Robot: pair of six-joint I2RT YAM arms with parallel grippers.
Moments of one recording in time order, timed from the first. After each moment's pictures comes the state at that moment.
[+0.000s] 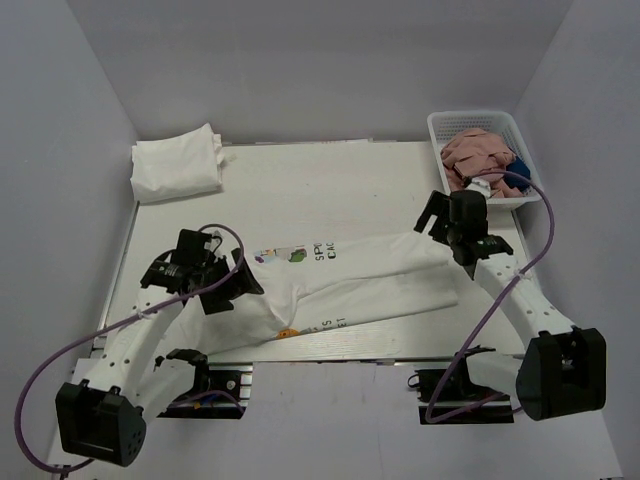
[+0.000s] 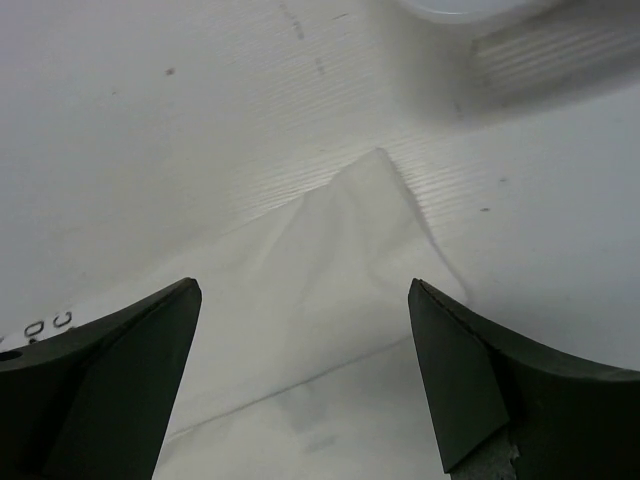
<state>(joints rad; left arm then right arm) -0.21 0.92 0.71 -0.87 0.33 -0.60 0.21 1.17 0.80 -0.27 0.24 0.48</state>
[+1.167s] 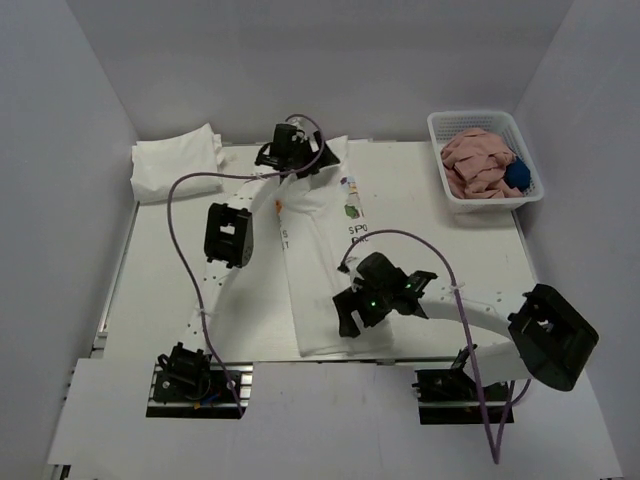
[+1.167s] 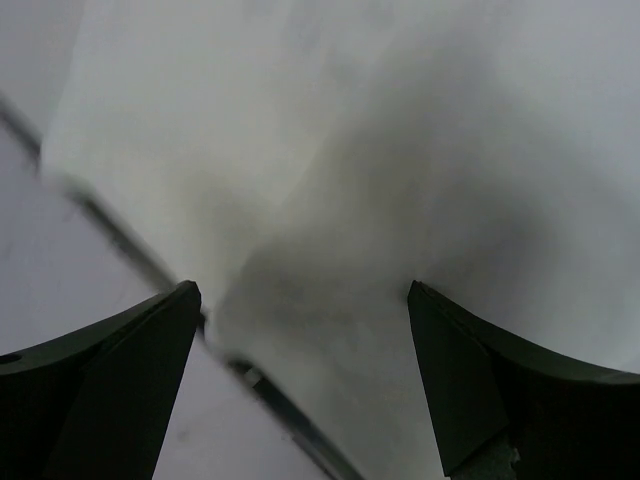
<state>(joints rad) -0.33 2.78 2.53 -0.32 0.38 -0.63 0.87 1.34 0.63 -0.29 -0.26 0.31</state>
